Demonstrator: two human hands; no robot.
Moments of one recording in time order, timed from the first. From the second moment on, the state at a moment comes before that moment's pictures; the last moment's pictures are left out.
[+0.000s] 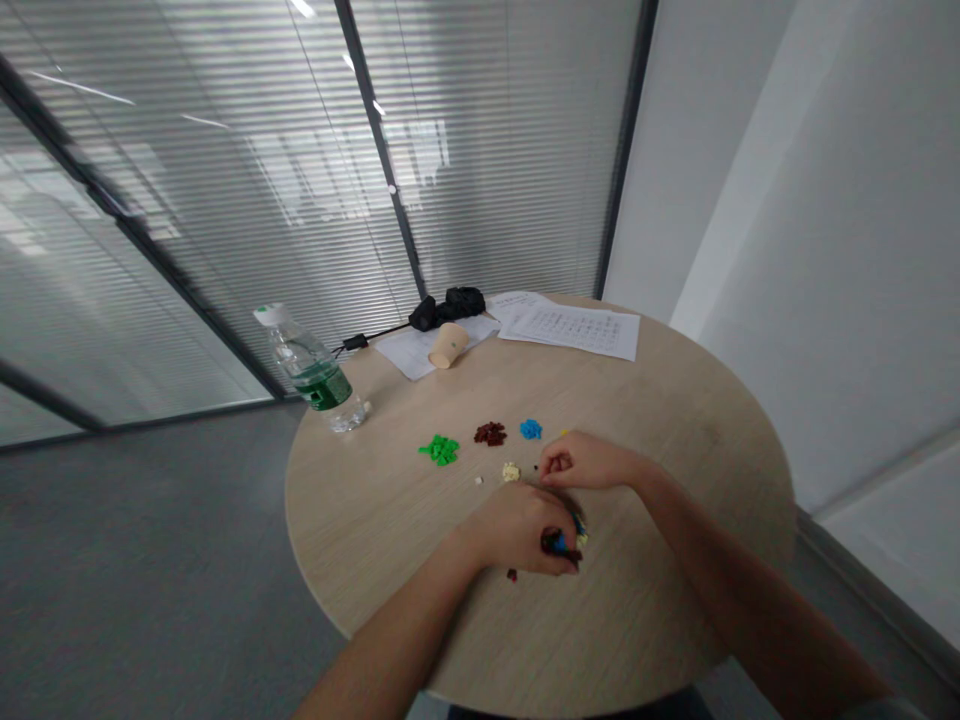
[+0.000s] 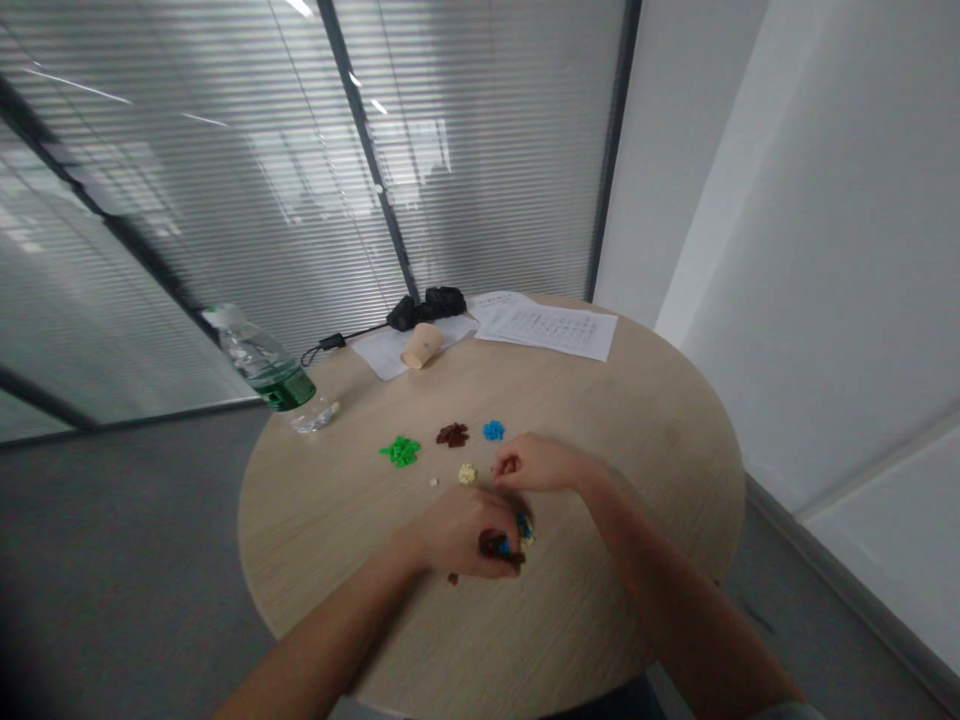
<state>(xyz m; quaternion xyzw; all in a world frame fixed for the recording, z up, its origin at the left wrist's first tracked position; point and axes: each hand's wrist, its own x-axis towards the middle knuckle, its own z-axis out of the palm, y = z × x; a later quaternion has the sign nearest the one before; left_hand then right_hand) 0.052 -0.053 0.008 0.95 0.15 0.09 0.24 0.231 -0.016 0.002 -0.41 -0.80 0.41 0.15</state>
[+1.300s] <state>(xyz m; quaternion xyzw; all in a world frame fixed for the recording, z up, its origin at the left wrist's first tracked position) -0.002 0.010 -0.006 0.78 0.57 0.25 0.02 0.222 -0.014 -0.001 -0.45 -0.77 0.36 0.29</state>
